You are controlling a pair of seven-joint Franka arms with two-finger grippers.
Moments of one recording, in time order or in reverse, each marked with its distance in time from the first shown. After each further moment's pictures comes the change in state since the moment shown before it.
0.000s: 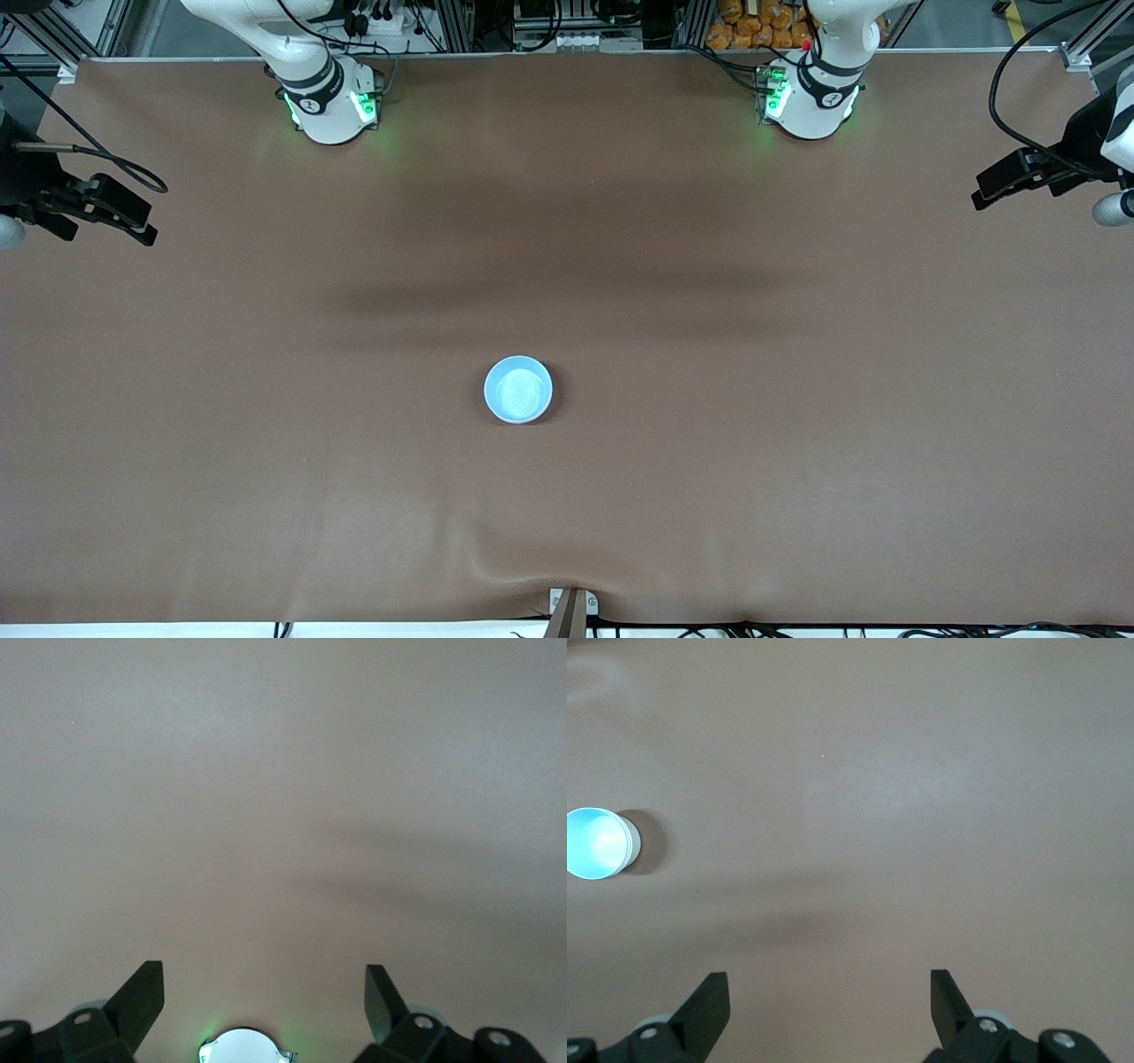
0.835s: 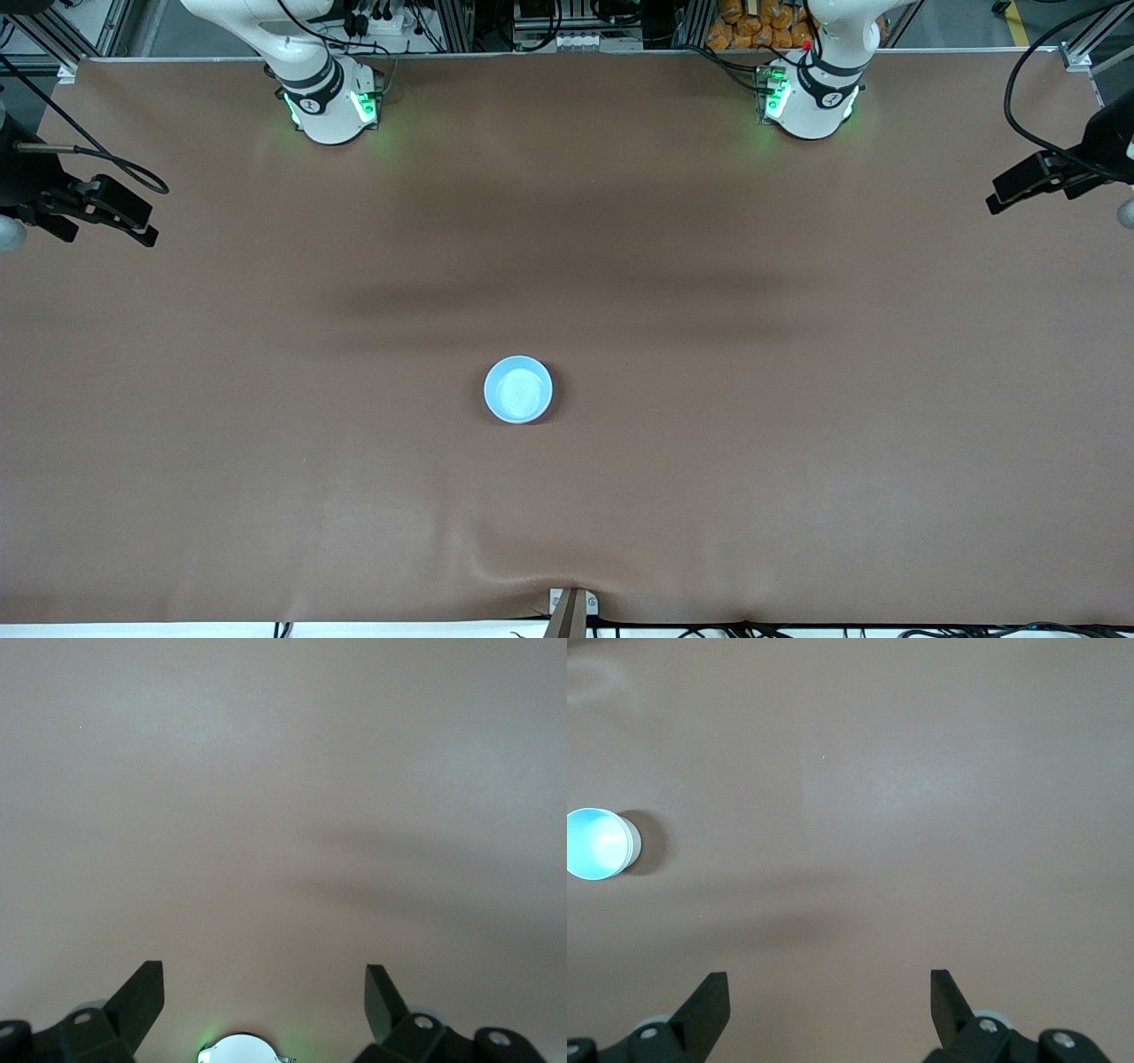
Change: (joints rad) left arm 0.022 0.023 0.005 0.030 0.000 -0.002 0.004; right arm 0.001 0.004 0.001 0.005 0.000 0.000 0.000
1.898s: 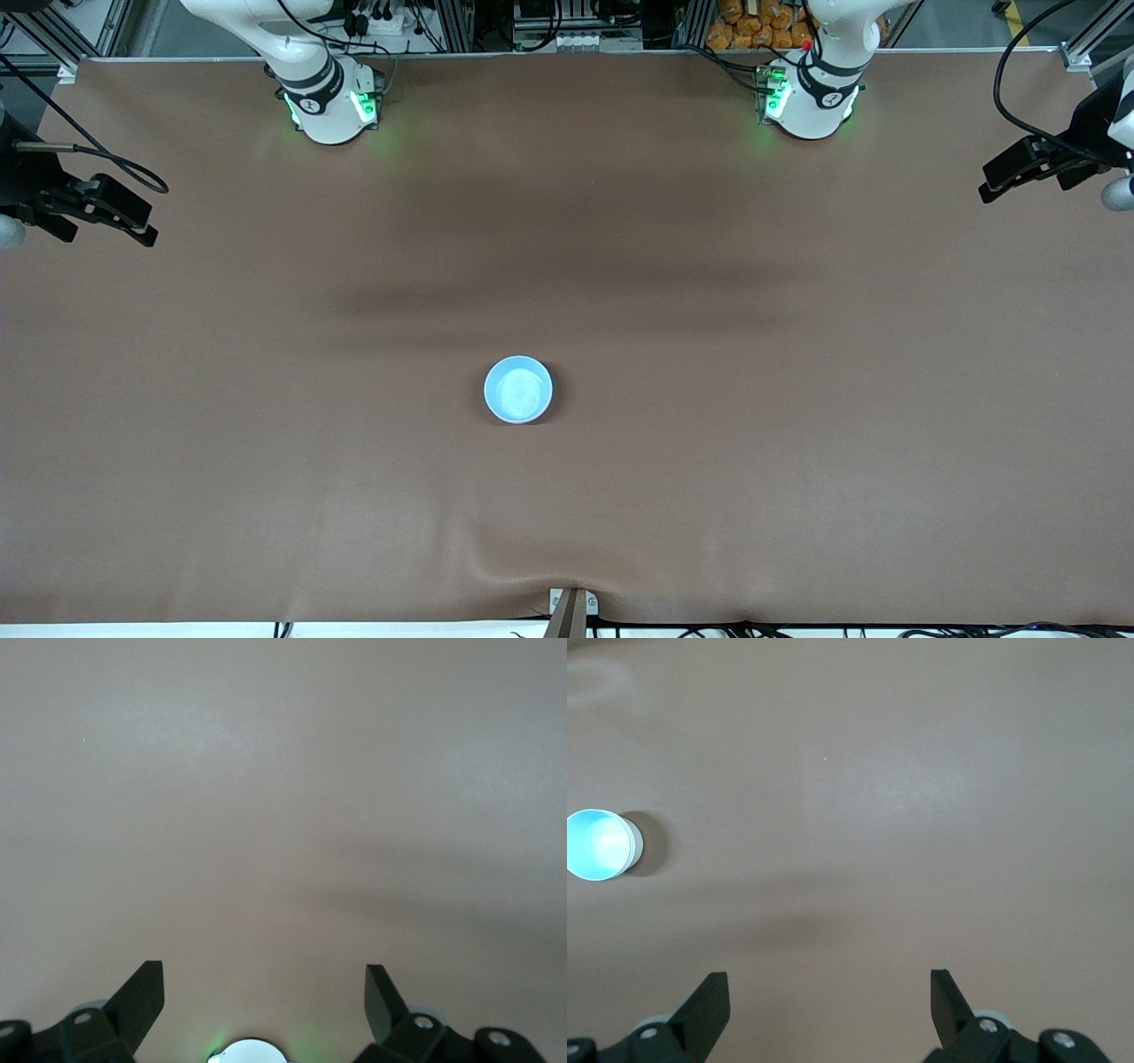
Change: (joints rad) left arm -0.002 -0.065 -0.016 -0.056 0.000 0.034 0.032; right arm 0.002 0.001 0.000 0.005 0.000 0.000 0.000
